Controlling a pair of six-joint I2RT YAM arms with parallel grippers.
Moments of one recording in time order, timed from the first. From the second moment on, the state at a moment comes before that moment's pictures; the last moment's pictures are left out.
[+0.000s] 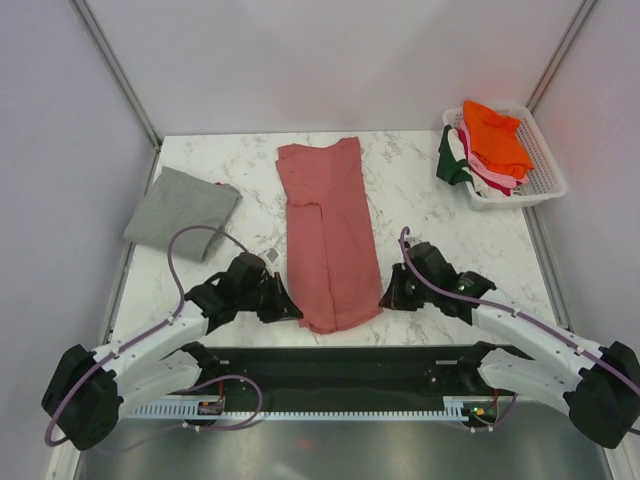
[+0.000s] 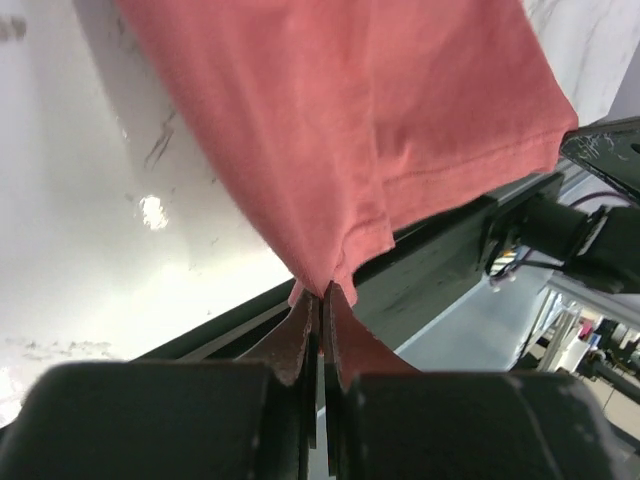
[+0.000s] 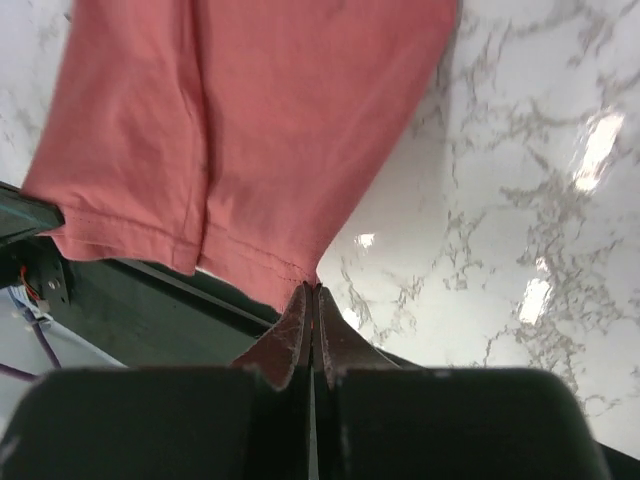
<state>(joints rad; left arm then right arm) -0.67 0.92 0.41 -0.33 0.32 -0.92 0.69 0.97 0.56 -0.50 -0.13 0.75</state>
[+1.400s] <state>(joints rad) -0.16 2.20 1.76 -0.37 0.45 -0.76 0.24 2.31 1.97 -0.46 -0.35 0.63</state>
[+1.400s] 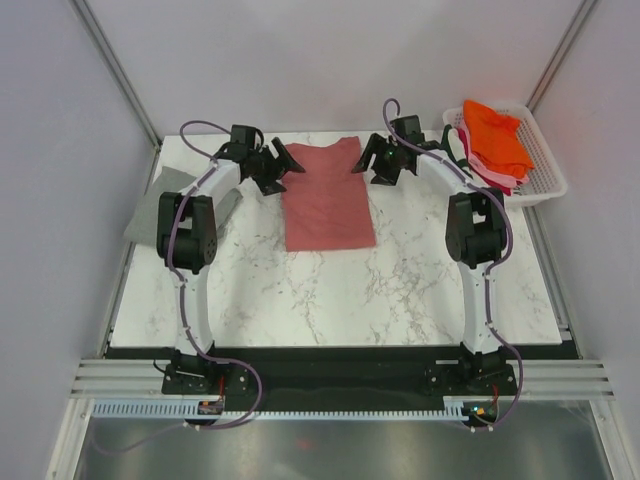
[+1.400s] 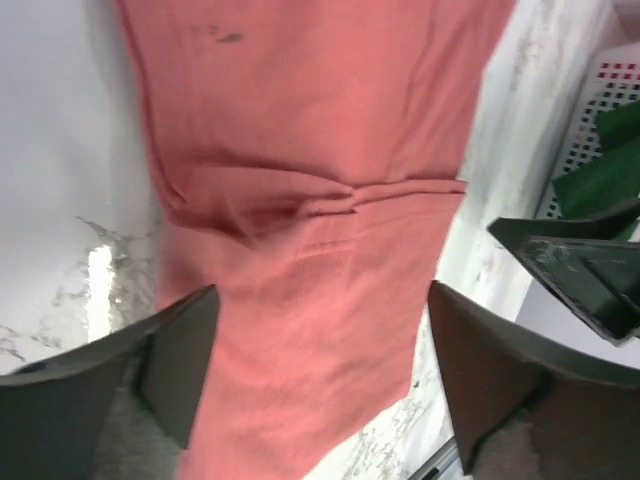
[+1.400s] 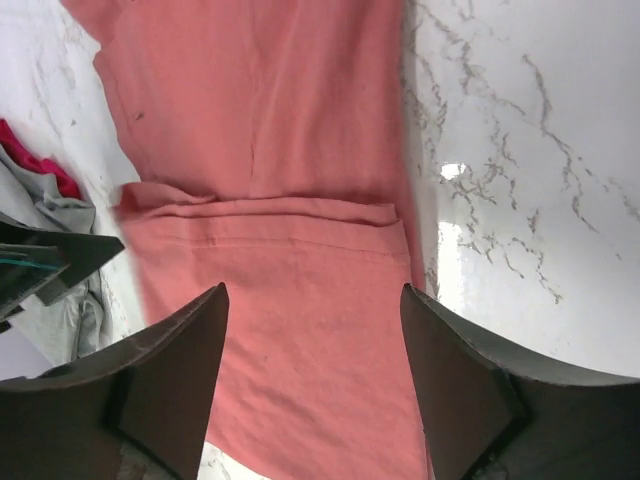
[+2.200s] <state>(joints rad) -0.26 1.68 1.03 -0.30 0.32 -0.69 0.24 1.86 1.12 -0.25 -0.30 0.58</state>
